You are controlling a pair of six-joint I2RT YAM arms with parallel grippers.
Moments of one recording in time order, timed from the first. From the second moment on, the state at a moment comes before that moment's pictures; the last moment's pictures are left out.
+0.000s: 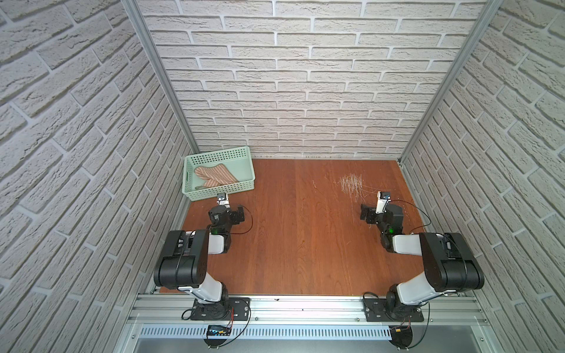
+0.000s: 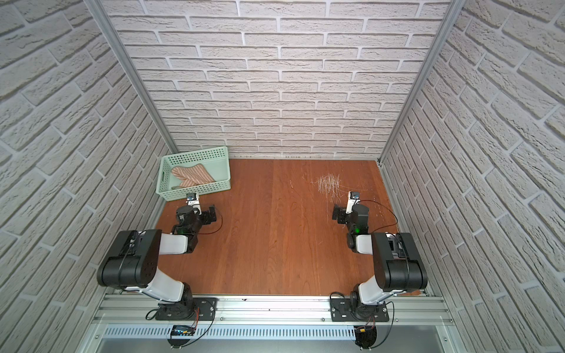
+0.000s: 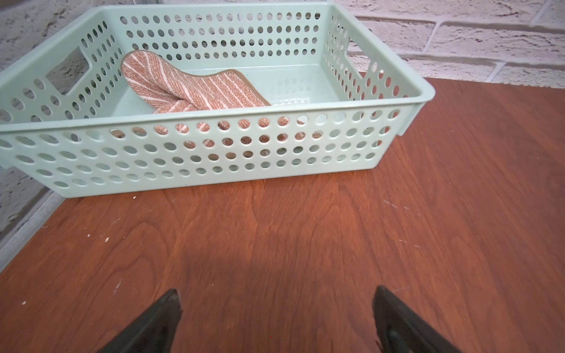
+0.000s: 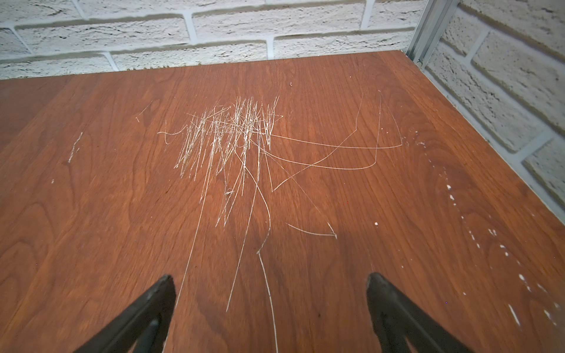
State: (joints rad) left arm 0.08 1.56 0.38 0.75 -0.07 -0.03; right arm 0.01 1.55 0.41 0.72 0.01 0.07
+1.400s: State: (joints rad) left arm 0.07 1.32 1.11 -0.12 -0.30 -0.27; right arm -0.01 1.24 0.72 0.02 0.32 0.24
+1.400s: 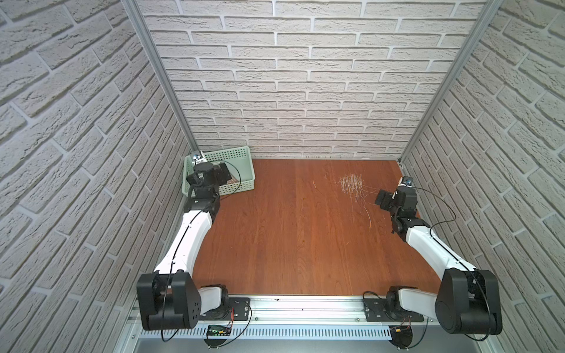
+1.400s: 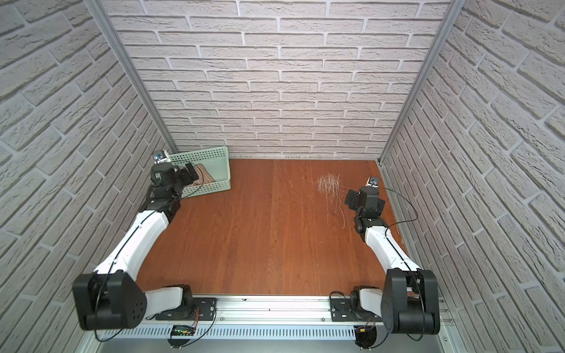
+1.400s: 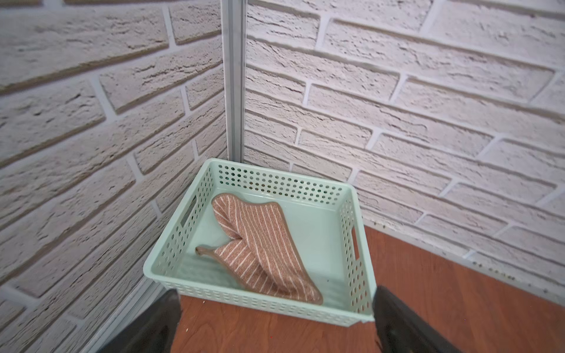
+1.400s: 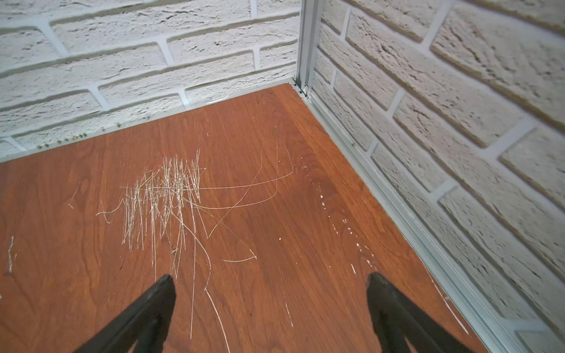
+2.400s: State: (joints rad) left arm 0.17 2.36 2.13 -0.99 -0.27 -0.41; right arm -0.02 1.21 0.74 -0.15 0.34 0.31
